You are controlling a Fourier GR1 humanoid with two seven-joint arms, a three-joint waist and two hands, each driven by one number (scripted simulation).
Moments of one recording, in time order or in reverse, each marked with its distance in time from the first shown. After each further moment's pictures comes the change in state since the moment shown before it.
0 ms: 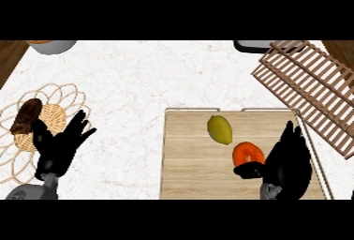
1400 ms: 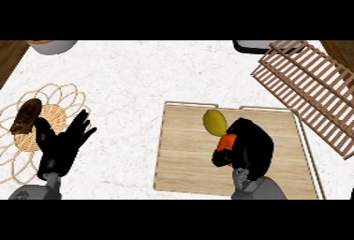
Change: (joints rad) left arm 0.008 -0.045 0.036 -0.038 -0.068 -0.014 0.057; right arm -0.183 -0.013 0.125 0.206 -0.080 -0.083 -0.085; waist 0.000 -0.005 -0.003
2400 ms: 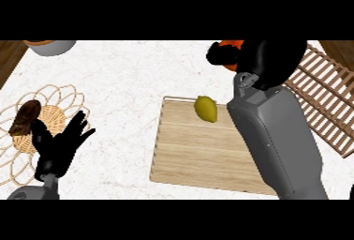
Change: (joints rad) left arm 0.009 -0.010 0.034 0.015 -0.008 -0.024 -0.017; right arm -0.698 0.001 -0.312 0.126 0.150 0.056 0.057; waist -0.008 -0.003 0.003
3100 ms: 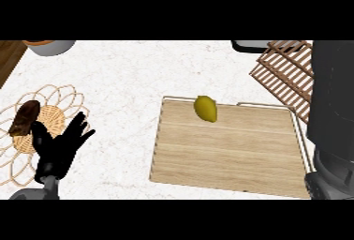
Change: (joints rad) left arm 0.017 -0.010 0.005 -0.019 -0.019 0.001 0.005; right arm -0.274 -0.144 -0.334 -0.017 0.081 0.218 -0.084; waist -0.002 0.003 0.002
